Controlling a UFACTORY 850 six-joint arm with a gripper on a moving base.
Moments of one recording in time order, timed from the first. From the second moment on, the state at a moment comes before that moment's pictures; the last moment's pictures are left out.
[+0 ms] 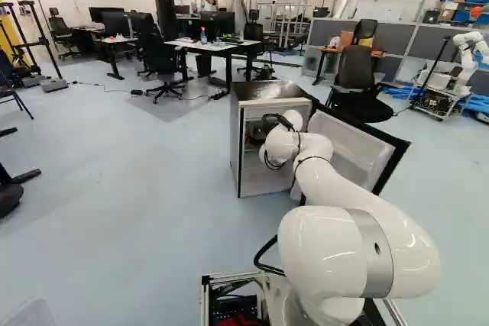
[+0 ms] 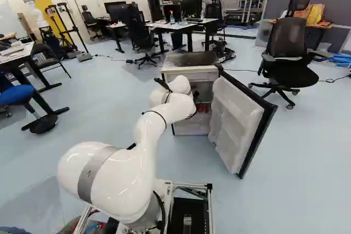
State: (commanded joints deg) arm -11.7 -103.3 -131.4 -25.3 49.5 4.6
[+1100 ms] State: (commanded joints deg) arm -12.0 -99.4 -127.3 -25.3 49.5 4.6
